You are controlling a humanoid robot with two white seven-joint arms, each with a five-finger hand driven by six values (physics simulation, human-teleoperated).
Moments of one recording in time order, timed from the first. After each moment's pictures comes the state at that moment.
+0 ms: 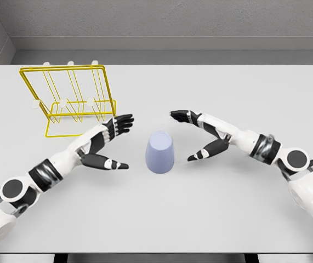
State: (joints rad) left arm -0.30 0.67 -0.79 -1.57 0.67 -0.31 -0.21; right arm -0.44 -0.54 0.60 -1.26 -0.40 -0.41 0.61
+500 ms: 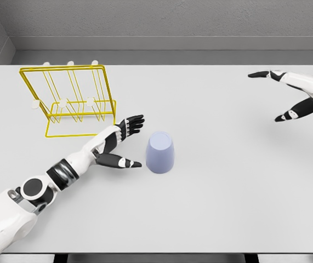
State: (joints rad) left arm -0.29 0.55 -0.75 -1.48 0.61 -0.25 -0.21; right arm -0.63 -0.94 0.58 -1.27 -0.19 -0.58 0.61
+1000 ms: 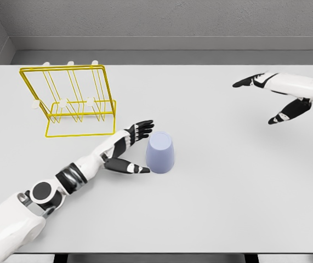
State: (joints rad) left arm -0.28 0.50 -0.76 -1.49 0.57 -0.26 -0.22; right arm -0.71 -0.96 0.69 -1.37 -0.11 -0.58 0.61
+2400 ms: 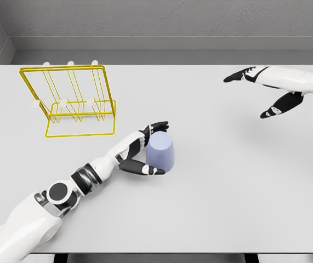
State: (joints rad) left arm -0.28 0.41 -0.76 -1.46 0.51 -0.25 -0.22; right arm -0.77 -0.93 0.72 -1.37 -0.11 -0.58 0.61
